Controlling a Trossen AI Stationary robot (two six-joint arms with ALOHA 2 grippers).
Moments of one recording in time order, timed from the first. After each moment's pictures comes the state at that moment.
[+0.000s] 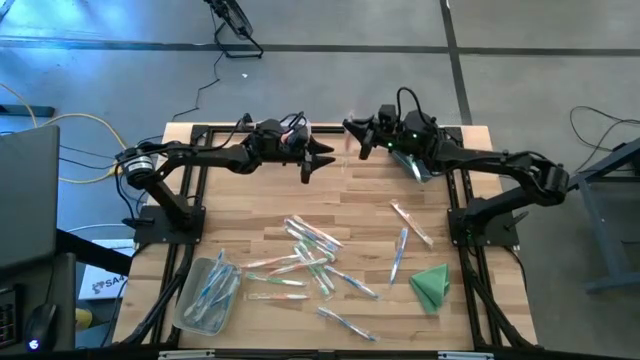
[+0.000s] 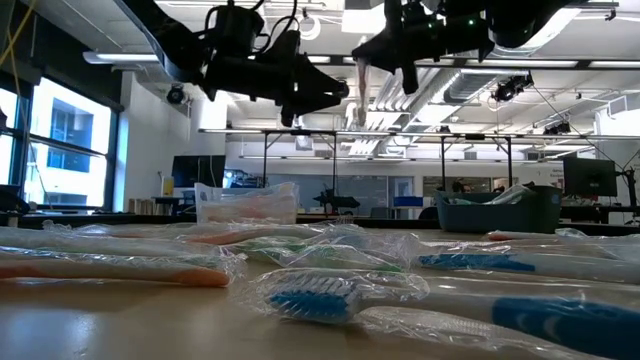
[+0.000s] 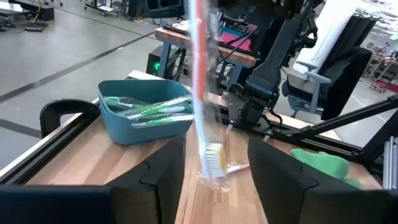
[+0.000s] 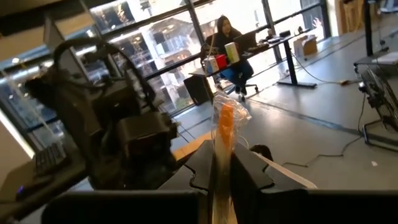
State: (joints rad) left arm 0.44 1.60 0.92 0.62 0.38 -0.21; right arm -0.47 1.35 0.86 0.53 -0.08 0.38
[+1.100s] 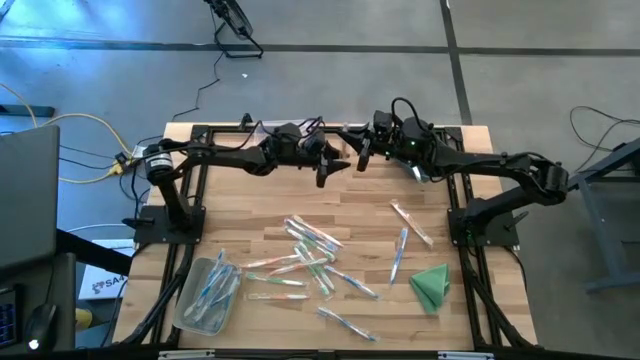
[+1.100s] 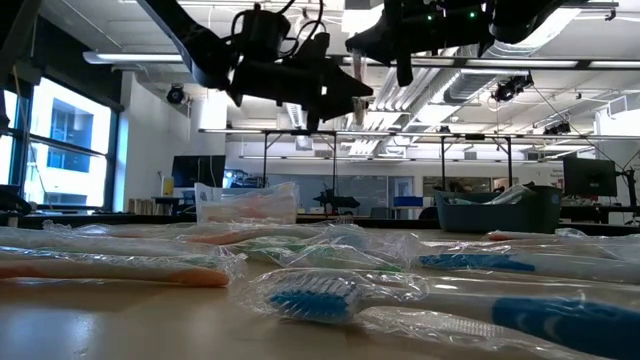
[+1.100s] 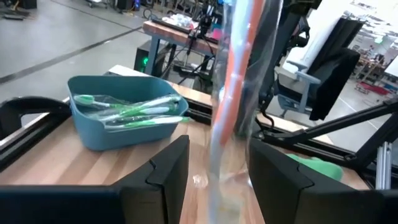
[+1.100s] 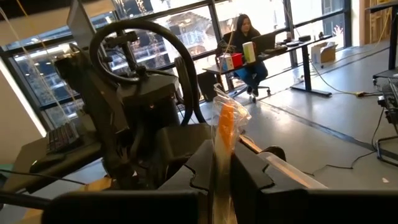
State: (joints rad) left arm 0.38 1.75 1.06 0.63 0.36 -0.25; right arm -0.40 1.35 0.86 0.53 -0.08 0.28
